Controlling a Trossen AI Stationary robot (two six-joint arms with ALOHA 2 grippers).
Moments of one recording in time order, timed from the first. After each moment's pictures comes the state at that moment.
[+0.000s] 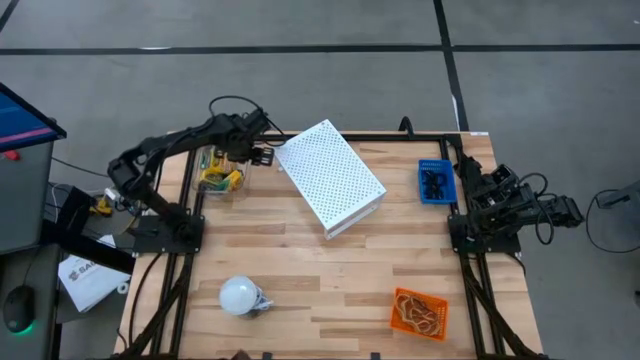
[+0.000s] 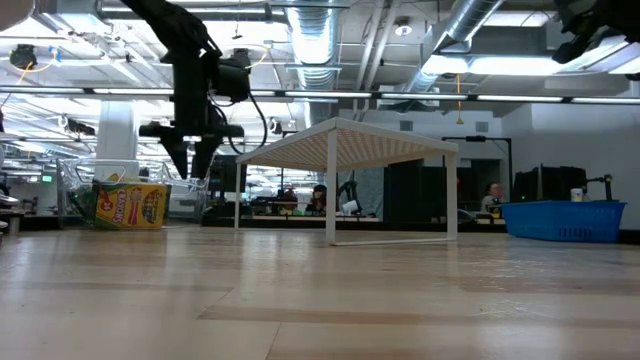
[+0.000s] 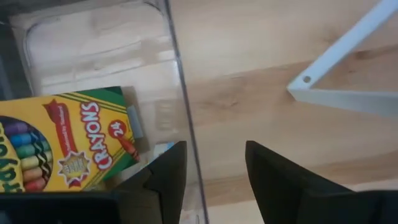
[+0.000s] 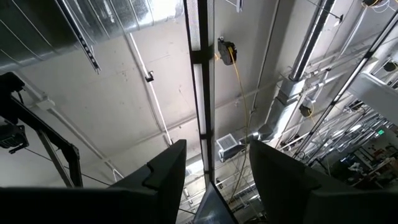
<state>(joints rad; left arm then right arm) 0.73 1.56 1.13 -0.94 -0.19 -0.64 0.12 0.05 0.01 1.03 0.42 0.24</state>
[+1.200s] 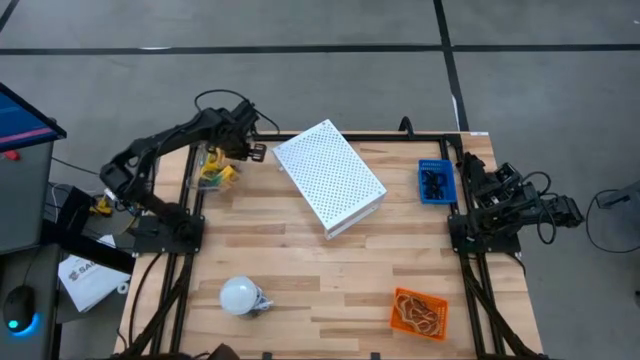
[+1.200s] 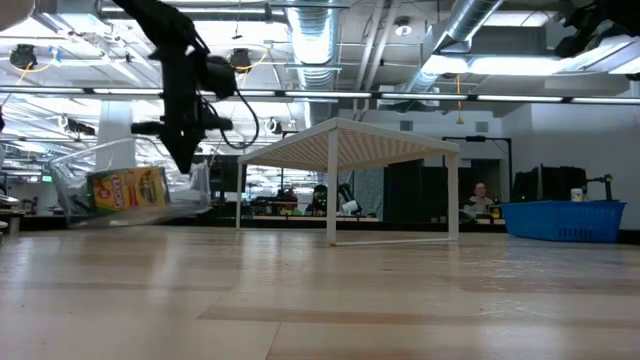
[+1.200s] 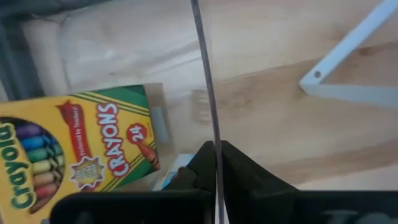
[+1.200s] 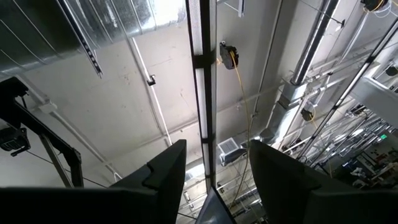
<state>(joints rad) 0.83 1.52 1.13 -0.96 -0.12 -0.50 0.12 0.05 0.04 1.02 0.42 0.23</state>
